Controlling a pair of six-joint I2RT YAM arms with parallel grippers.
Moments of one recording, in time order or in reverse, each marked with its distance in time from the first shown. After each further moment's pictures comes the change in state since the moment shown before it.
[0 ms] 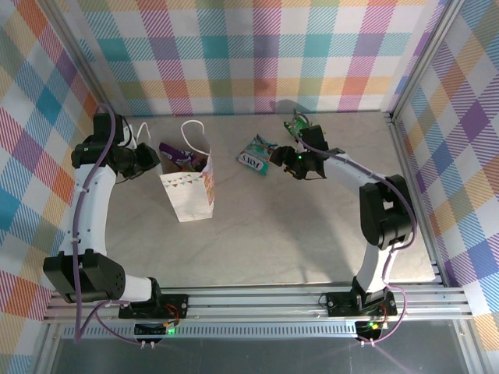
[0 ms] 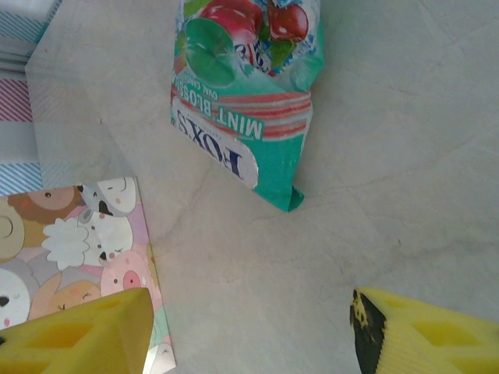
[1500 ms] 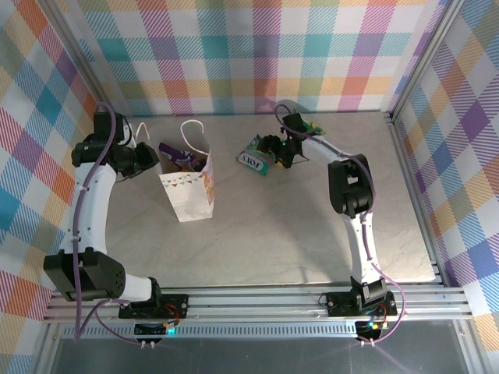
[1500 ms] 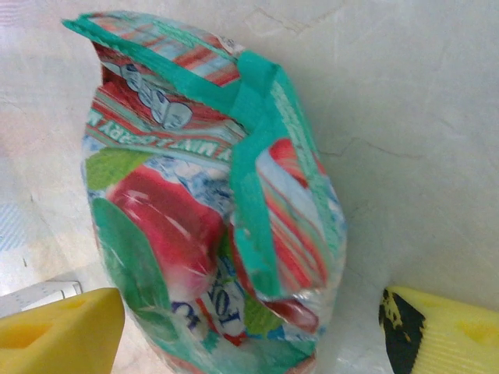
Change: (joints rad) left arm 0.000 0.013 0.013 0.000 -0.026 0.008; right arm 0.000 0.498 0.573 -0.186 0.011 -0.028
